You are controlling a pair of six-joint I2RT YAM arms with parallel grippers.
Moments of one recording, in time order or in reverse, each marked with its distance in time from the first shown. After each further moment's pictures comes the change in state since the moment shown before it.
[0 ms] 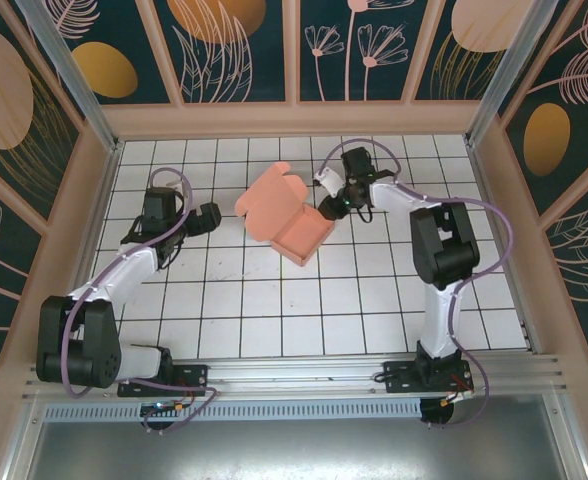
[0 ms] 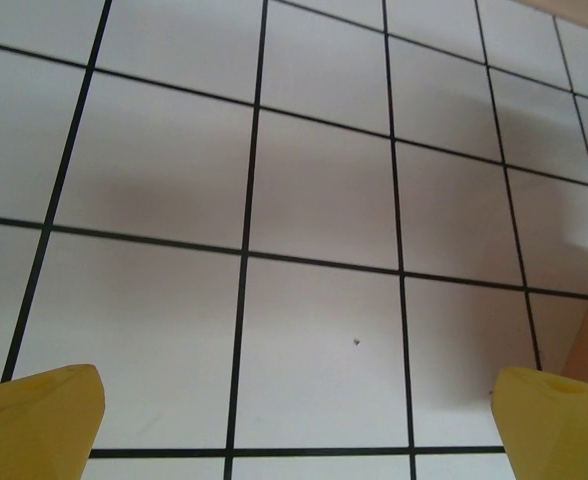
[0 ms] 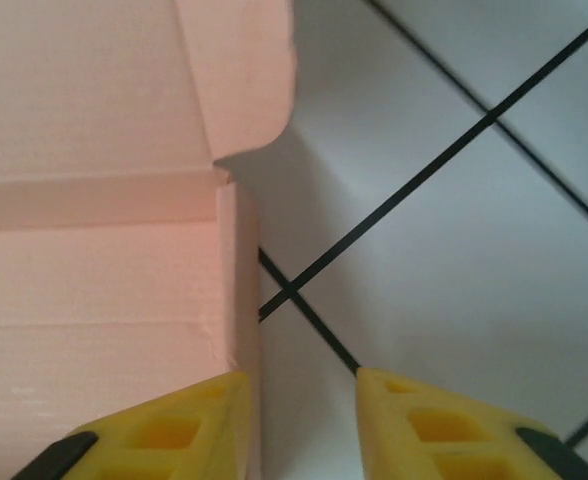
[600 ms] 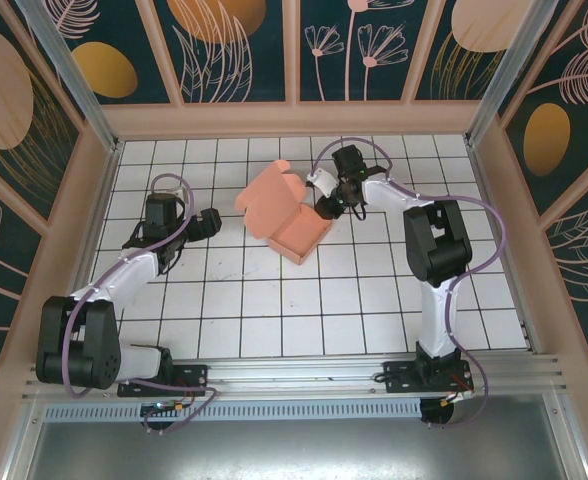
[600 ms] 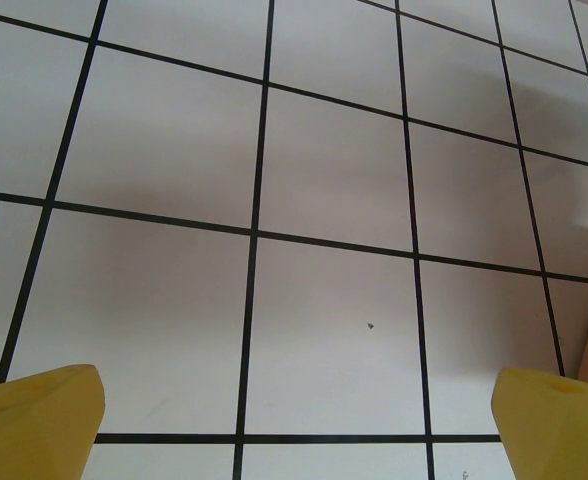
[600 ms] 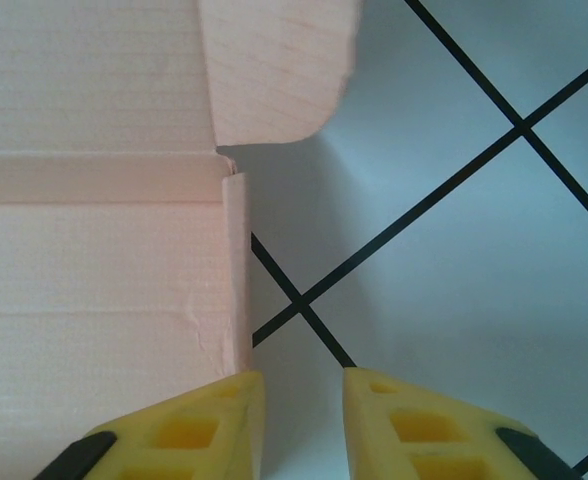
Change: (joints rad) left arm 0.000 -0.004 -0.046 0.044 -0.003 0.003; right arm 0.027 0.027 0.063 -0.056 0.049 -0.023
